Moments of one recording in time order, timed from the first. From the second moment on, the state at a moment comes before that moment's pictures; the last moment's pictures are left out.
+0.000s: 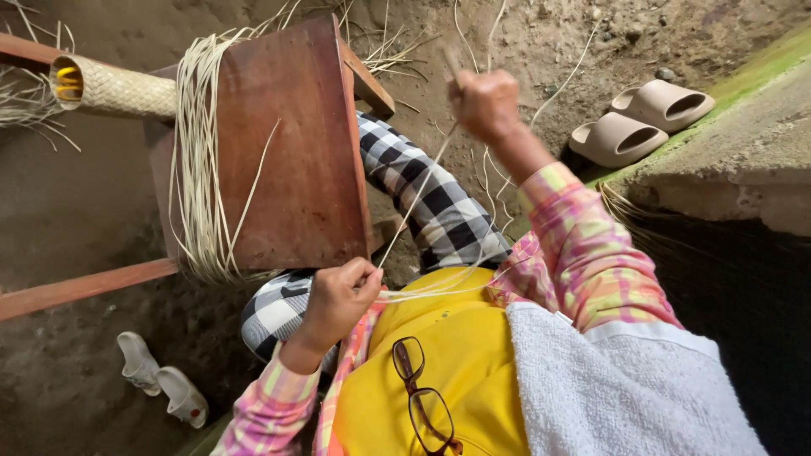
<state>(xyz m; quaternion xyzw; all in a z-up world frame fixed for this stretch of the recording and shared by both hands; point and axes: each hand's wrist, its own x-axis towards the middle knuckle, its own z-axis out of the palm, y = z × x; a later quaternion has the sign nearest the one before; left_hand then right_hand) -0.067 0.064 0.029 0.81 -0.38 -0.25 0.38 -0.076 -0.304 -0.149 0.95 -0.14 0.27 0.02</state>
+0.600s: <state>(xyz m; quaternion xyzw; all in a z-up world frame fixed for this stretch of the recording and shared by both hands) -0.054 0.063 0.032 0.73 -0.66 0.16 0.00 -0.097 -0.270 -0.056 0.60 -0.50 0.04 -0.62</state>
